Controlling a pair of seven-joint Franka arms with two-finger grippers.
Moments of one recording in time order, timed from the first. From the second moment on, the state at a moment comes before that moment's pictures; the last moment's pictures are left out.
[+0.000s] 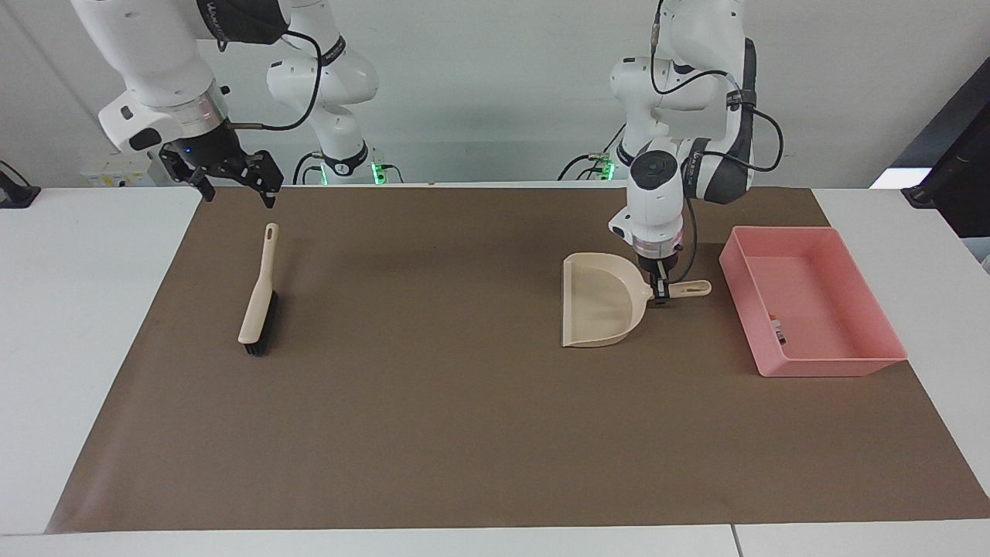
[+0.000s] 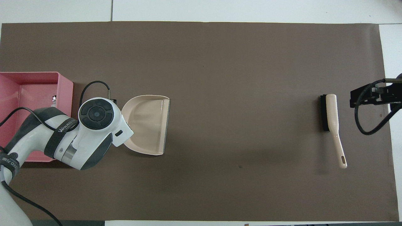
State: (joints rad) left arm -0.33 0.04 -0.04 -2.25 0.39 2.23 1.11; right arm 0.08 -0.04 -0.05 -1.57 -0.06 1.43 0.13
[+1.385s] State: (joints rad) left arm -0.04 -0.13 -0.02 -2.19 0.06 2.07 0.15; right arm 0.06 -0.01 -0.07 -1.48 -0.01 1.36 0.02
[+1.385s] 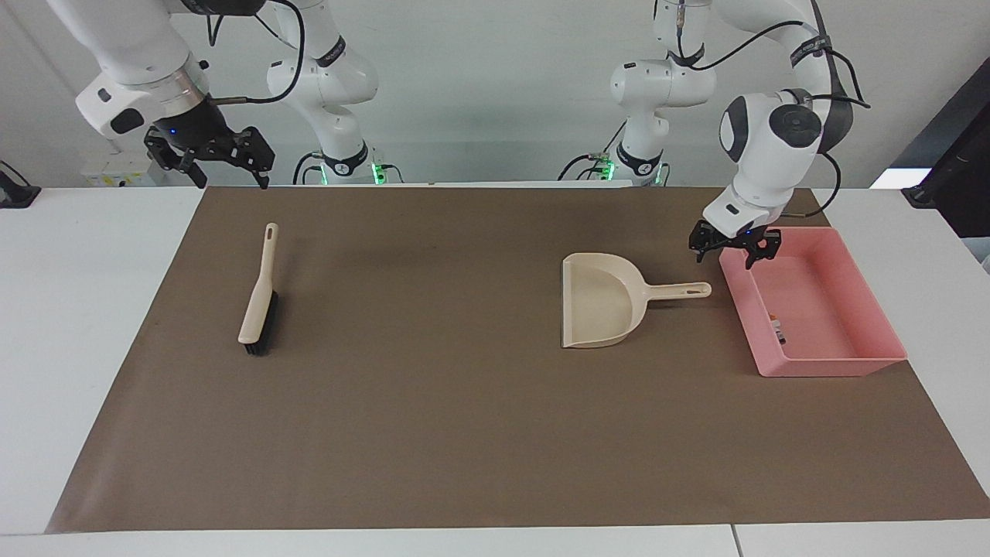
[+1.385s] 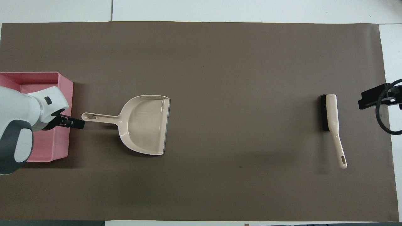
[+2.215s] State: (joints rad) left arm 0.04 -0.01 -0.02 -1.56 -0.03 1.56 0.11; right arm 0.06 -0.01 -0.07 -1.52 -0.04 1.44 0.02
